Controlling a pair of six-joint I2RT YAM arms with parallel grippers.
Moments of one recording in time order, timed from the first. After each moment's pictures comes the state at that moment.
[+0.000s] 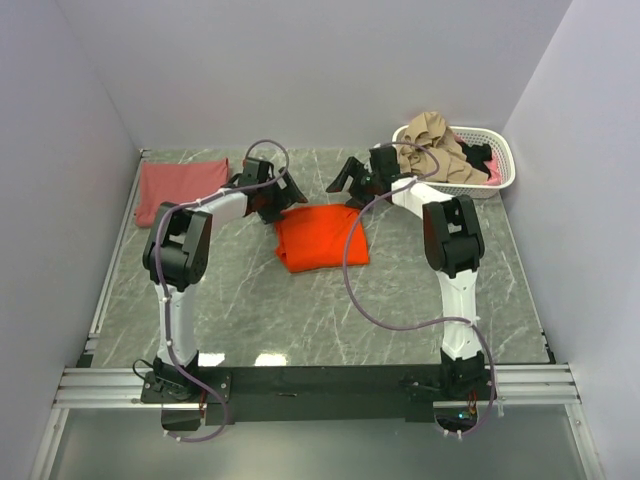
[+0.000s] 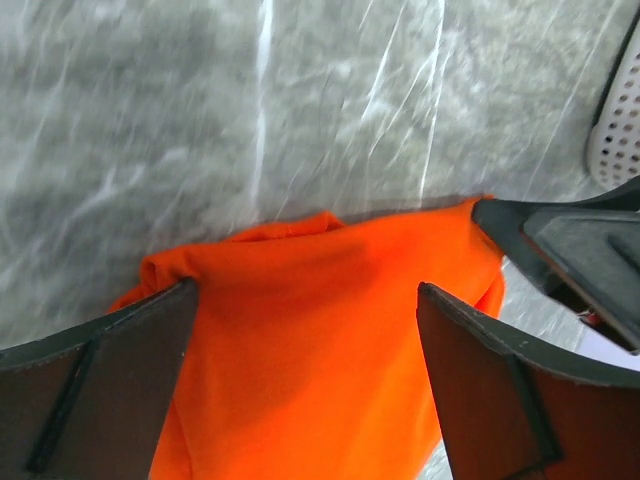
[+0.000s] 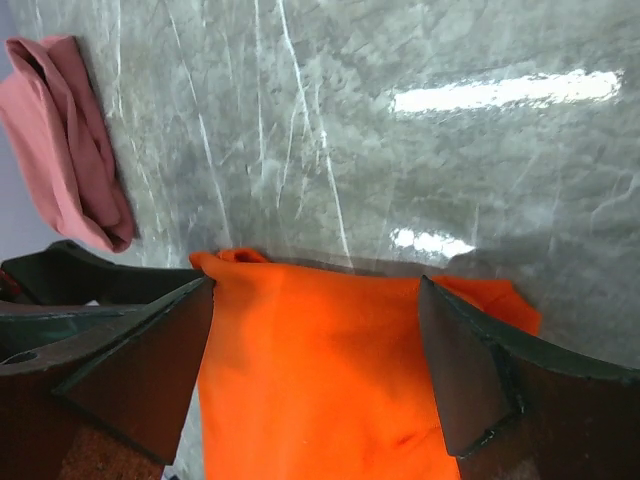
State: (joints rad) left arm -0.32 2.09 1.44 -0.13 0.22 -0.84; right arm 0.28 2.27 1.68 -0.18 -0.41 0.76
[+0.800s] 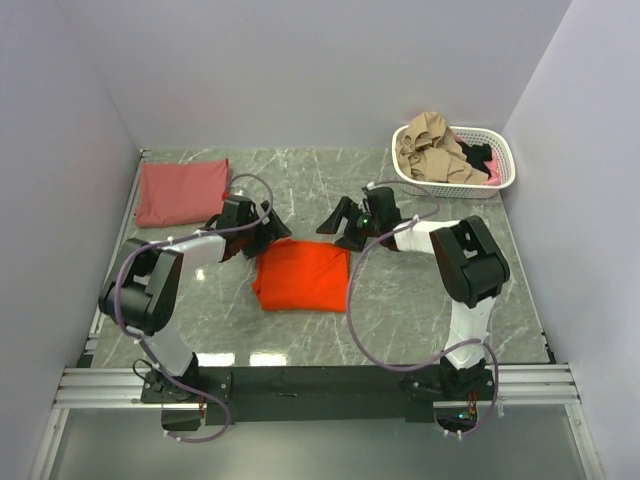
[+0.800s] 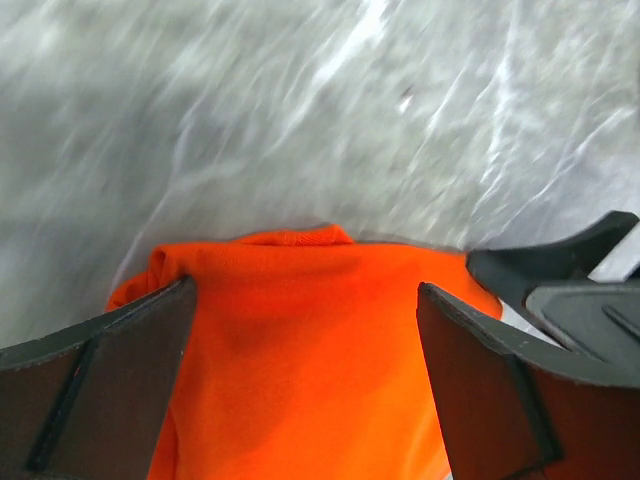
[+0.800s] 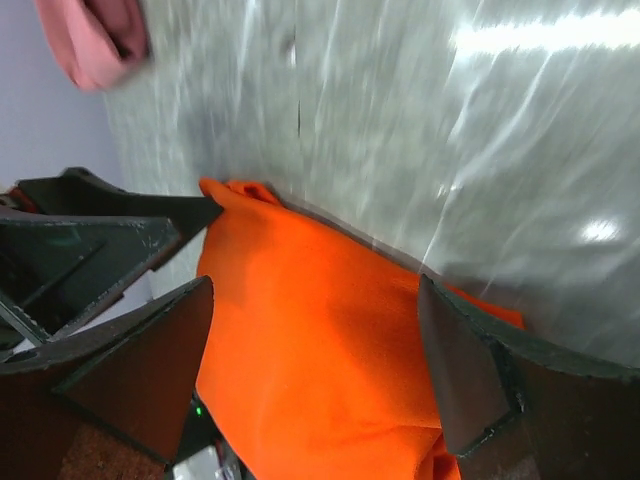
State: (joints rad) left arm -0.33 1.72 0.89 0.08 0.16 -0.84; right arm 0.39 1.95 1.05 0.21 -0.48 0.88
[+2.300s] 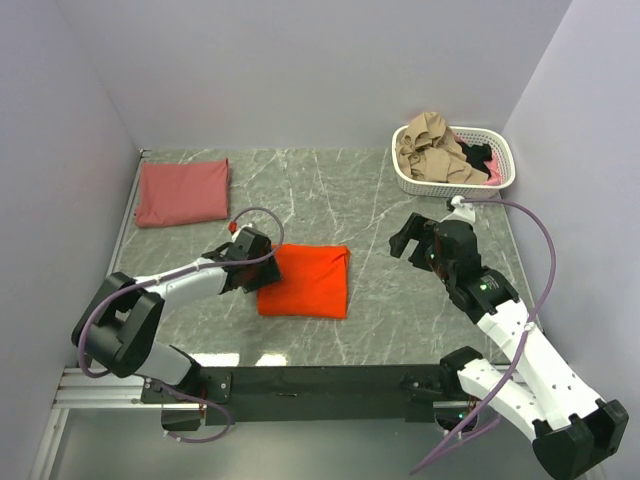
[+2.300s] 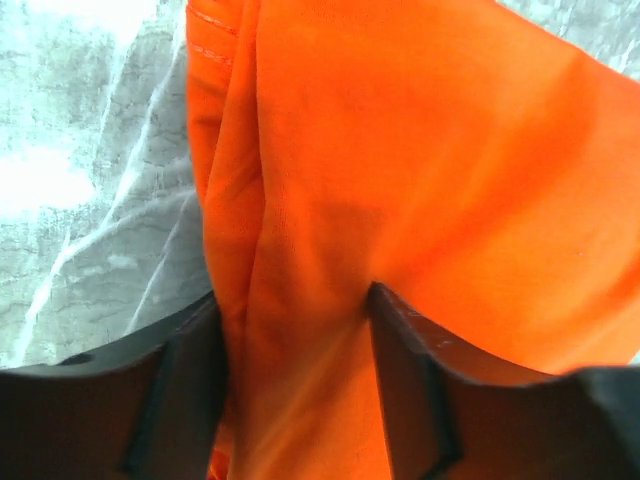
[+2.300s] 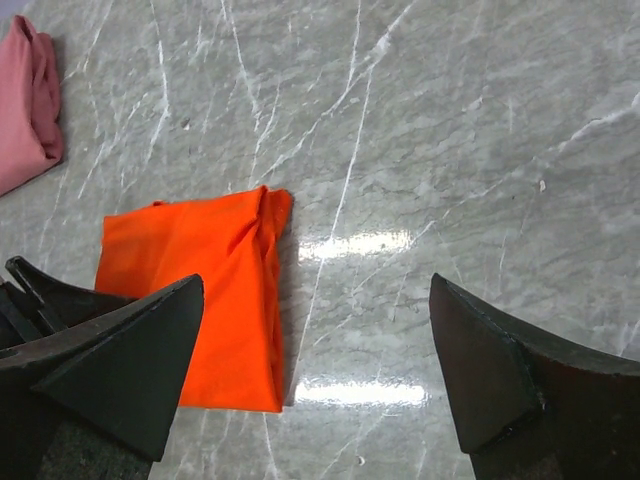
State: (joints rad) left arm -0.54 1.45 0.69 -0.22 -0.08 -0.85; right arm 0.41 0.82 0.78 -0.49 0.21 0.62
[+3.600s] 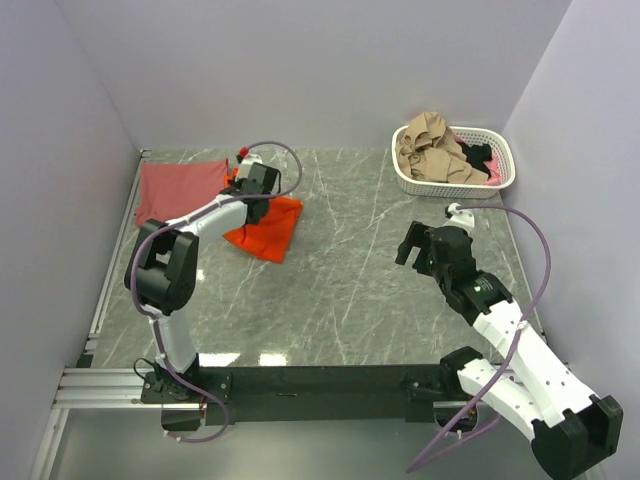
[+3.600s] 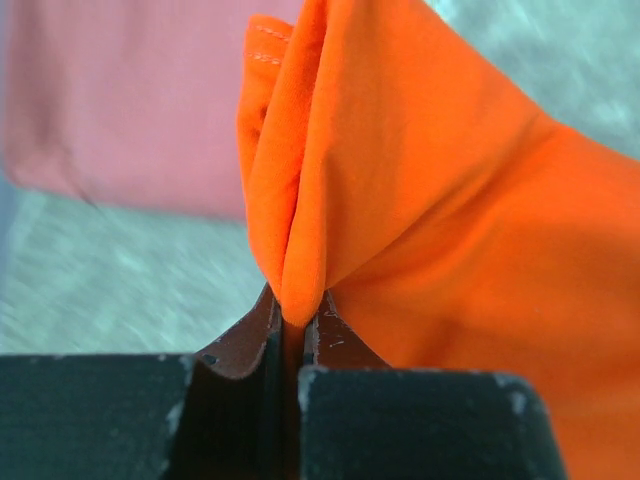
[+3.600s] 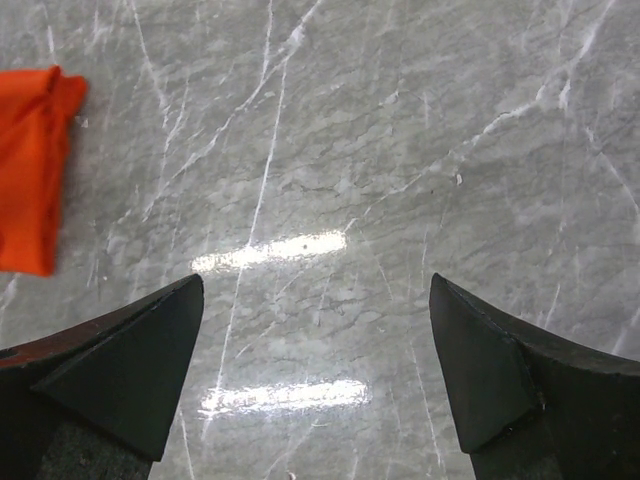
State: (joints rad) left arm -0.44 1.88 1.34 -0.36 -0.74 -0.30; right arm 0.40 0.82 0.70 -0.48 0.32 0.54
